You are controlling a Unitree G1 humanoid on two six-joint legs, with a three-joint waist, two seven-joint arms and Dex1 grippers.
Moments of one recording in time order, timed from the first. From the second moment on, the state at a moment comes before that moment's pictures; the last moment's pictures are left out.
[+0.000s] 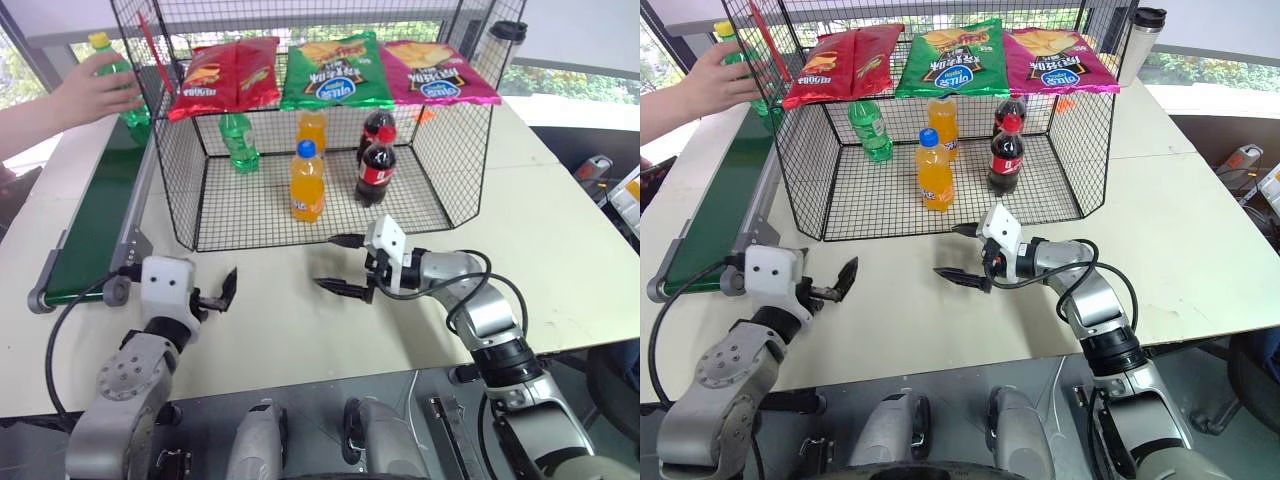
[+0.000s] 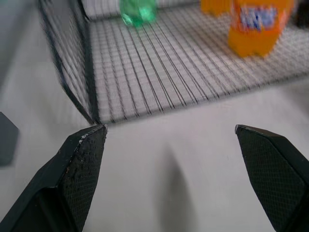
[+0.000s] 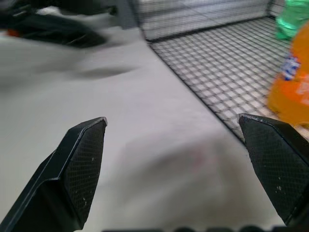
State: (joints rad) left arm 0.12 0.28 0.19 -0.80 -0.24 0.74 -0.12; right arm -0.47 -0.40 0.19 -0.02 0.29 0.32 1.04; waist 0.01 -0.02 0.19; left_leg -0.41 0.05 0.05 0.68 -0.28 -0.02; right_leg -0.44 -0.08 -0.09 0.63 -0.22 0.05
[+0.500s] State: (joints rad) left arm 0.02 0.24 0.43 -0.85 -0.33 0.89 -0.04; right arm -0.49 -0.42 0.19 -0.12 0.43 0.44 1.14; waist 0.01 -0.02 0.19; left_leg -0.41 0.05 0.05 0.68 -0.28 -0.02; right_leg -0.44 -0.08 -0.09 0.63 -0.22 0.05
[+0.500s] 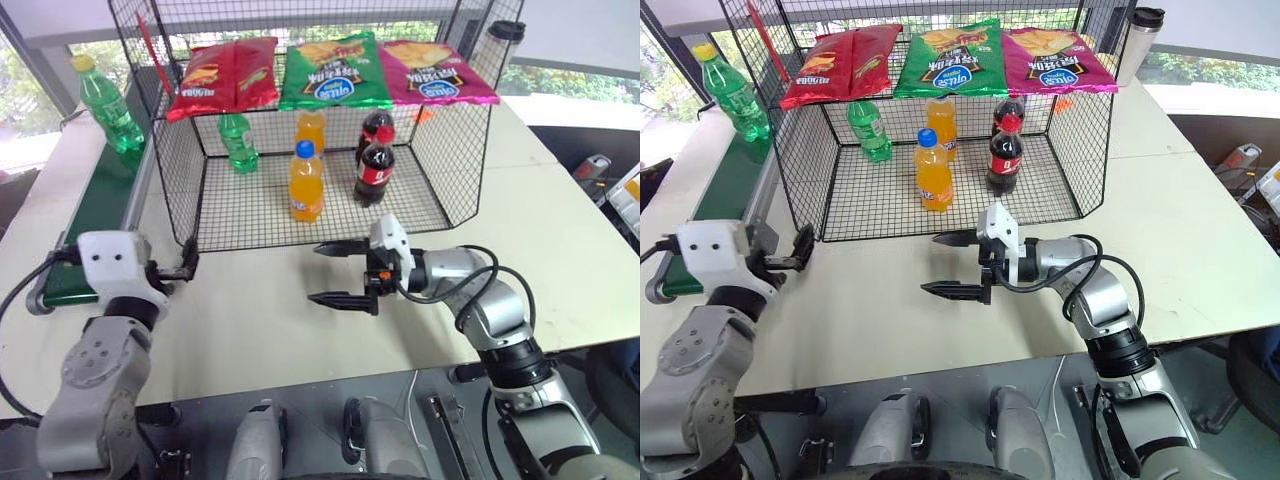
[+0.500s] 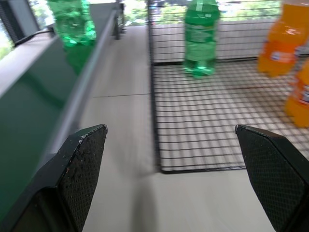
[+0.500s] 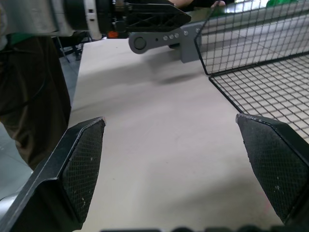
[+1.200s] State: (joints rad) left arm 0.13 0.31 0.63 -0.76 -0.33 0.85 -0.05; right arm -0.52 -0.42 0.20 -0.13 0.43 0.45 1.12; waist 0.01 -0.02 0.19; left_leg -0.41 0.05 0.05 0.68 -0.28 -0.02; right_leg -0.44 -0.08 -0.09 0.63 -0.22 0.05
